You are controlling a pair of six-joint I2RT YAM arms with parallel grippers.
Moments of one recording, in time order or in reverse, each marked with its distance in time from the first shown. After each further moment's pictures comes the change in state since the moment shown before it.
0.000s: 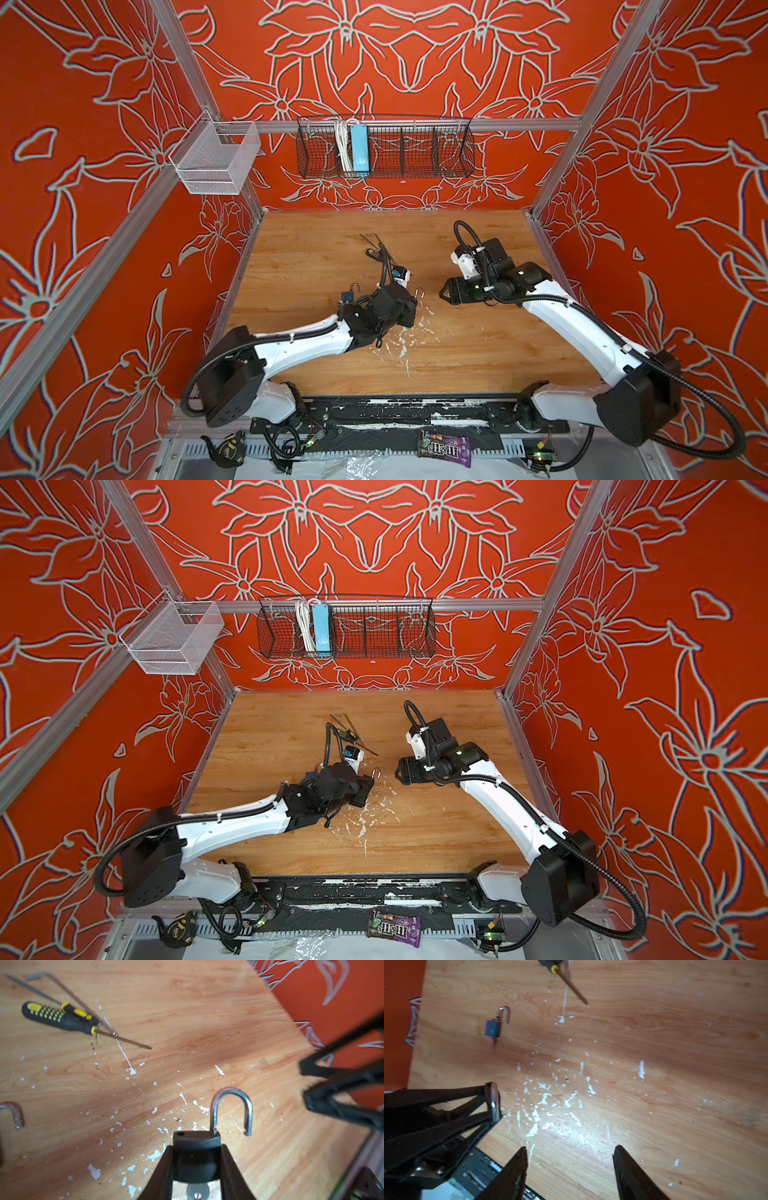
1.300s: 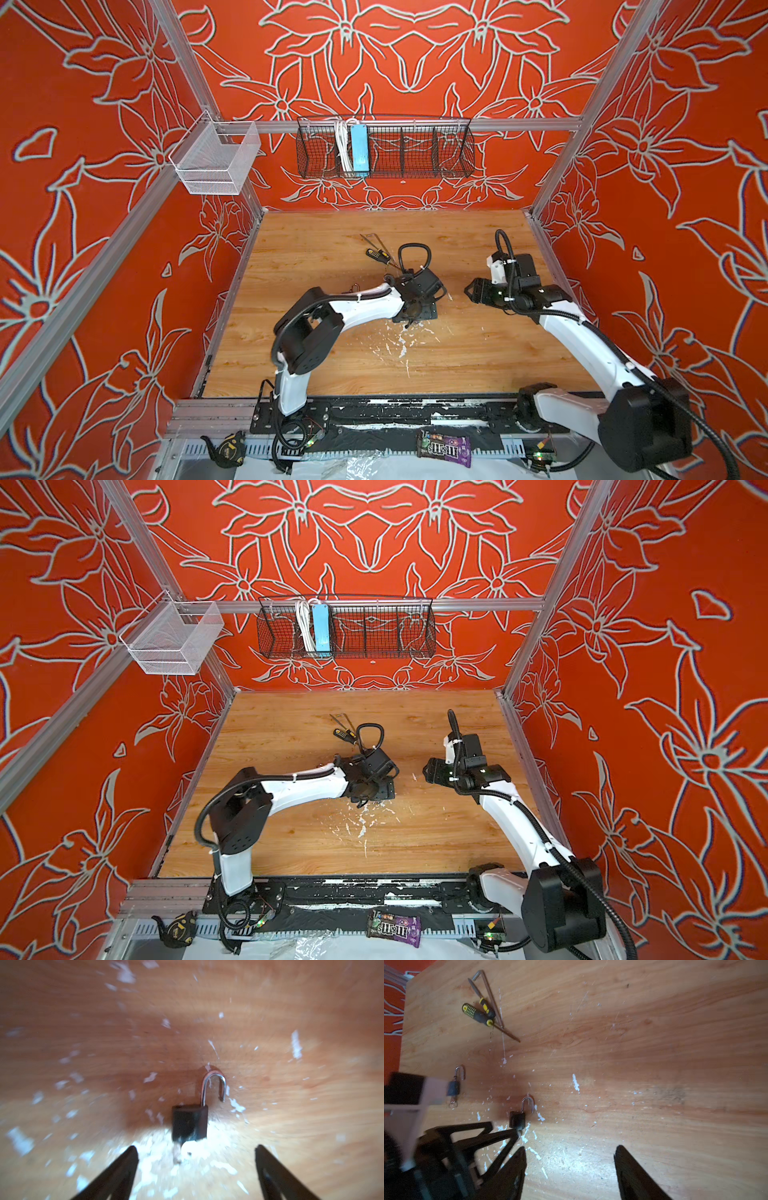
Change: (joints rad) left arm 0.058 0.385 0.421 -0.471 0.109 -0.342; right arm -0.255 -0.132 -0.254 0.249 0.061 0.077
